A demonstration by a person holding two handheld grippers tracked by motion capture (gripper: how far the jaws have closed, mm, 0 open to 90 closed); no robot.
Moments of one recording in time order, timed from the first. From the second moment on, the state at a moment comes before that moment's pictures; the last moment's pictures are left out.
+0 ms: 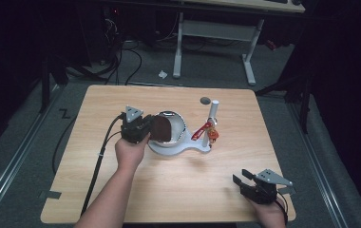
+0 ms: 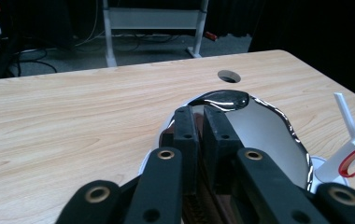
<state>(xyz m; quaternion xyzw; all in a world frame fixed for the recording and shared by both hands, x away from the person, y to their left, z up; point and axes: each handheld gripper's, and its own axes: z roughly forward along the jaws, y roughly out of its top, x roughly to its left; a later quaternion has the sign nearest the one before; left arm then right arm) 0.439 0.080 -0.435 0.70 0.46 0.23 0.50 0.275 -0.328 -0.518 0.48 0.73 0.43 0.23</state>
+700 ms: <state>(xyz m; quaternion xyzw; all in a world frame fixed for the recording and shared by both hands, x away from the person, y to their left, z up) 0.426 0.089 -0.426 0.70 0.44 0.22 0.51 0.276 -0.327 -0.519 0.48 0.73 0.43 0.23</state>
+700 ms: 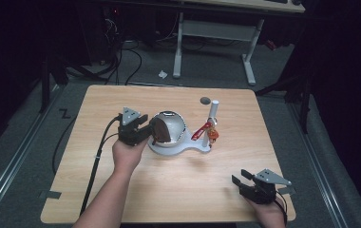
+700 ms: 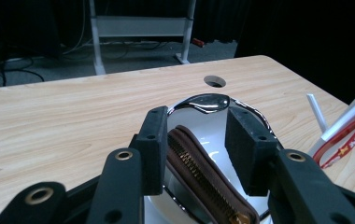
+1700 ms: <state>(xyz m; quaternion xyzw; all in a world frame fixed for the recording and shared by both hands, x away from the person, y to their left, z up) 0.372 0.142 -0.450 0.74 0.41 0.20 0.50 0.277 -0.325 -0.521 0.48 0.74 0.42 0.23</state>
